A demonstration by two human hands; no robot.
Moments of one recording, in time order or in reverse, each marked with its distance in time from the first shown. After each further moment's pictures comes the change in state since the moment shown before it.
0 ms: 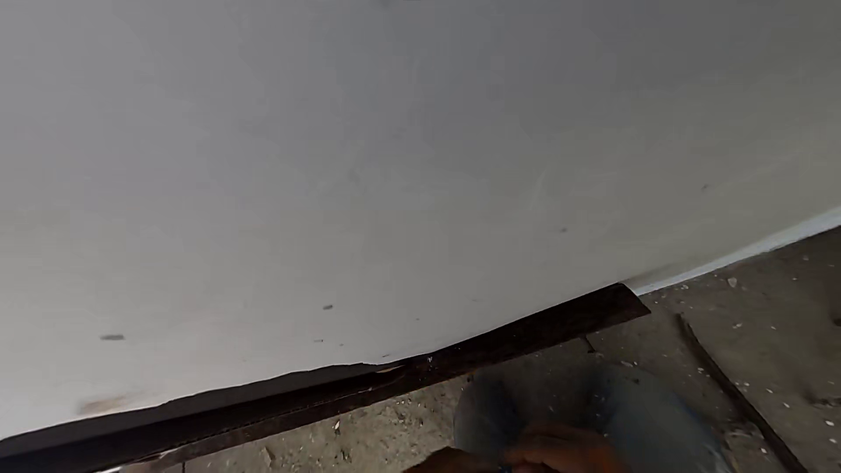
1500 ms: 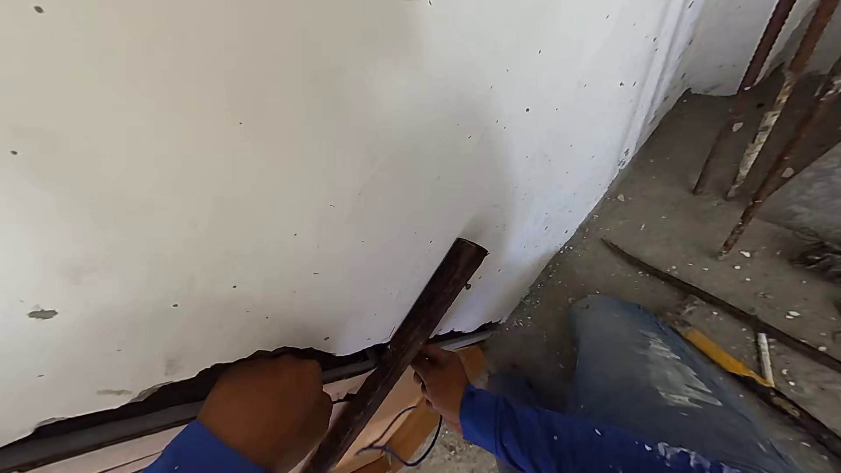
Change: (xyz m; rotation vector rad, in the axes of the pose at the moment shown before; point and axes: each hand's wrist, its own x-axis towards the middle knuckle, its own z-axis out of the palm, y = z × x) left_hand 0.082 0.211 -0.133 1.816 -0.533 -0.493; right_hand 0.115 -0.021 0.102 0.947 0.505 0.544
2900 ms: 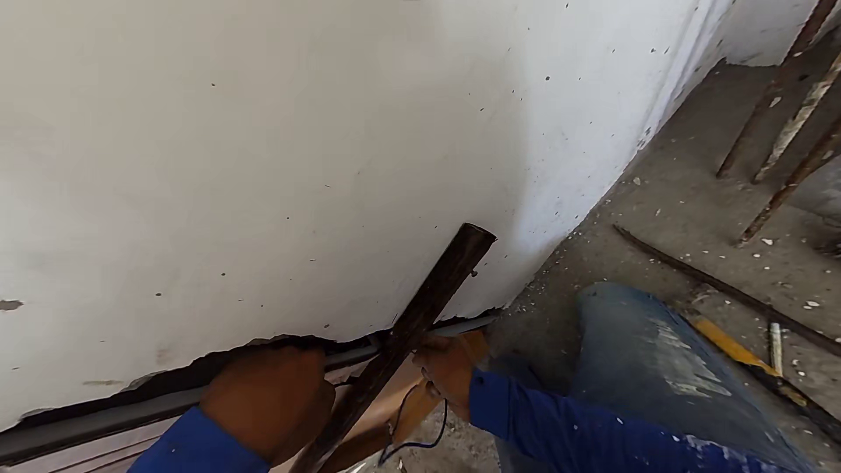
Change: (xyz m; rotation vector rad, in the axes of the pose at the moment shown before) left_hand 0.009 -0.001 0.006 -0.013 -0.037 0.028; right_hand -0.014 -0.023 -0.001 -0.048 -0.053 0.141
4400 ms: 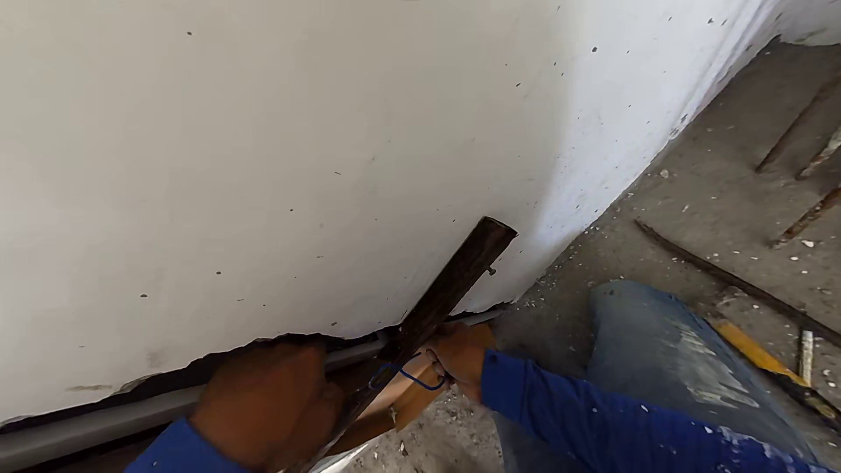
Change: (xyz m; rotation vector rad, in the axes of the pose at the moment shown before) left_hand 0.005 -0.010 0.011 -0.098 0.095 -0.011; right_hand 0.006 -0.026 -0.004 0.009 -0.040 0.134
